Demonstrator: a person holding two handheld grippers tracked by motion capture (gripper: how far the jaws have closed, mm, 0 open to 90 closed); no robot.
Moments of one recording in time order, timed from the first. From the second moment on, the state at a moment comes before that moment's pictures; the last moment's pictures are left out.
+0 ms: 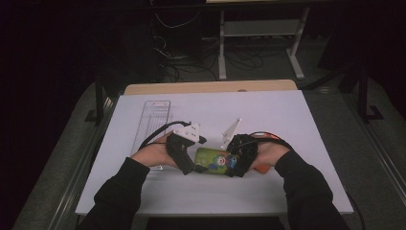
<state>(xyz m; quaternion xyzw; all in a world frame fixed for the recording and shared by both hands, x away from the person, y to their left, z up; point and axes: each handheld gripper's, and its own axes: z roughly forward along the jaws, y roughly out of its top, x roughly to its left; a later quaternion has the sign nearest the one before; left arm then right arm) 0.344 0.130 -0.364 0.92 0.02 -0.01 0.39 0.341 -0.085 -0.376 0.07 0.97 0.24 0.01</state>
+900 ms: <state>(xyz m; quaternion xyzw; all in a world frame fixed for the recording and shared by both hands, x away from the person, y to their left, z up) 0.334 0.113 -0.384 0.94 0.00 -0.02 0.34 0.329 -0.075 -0.365 0.03 0.97 0.25 0.01</state>
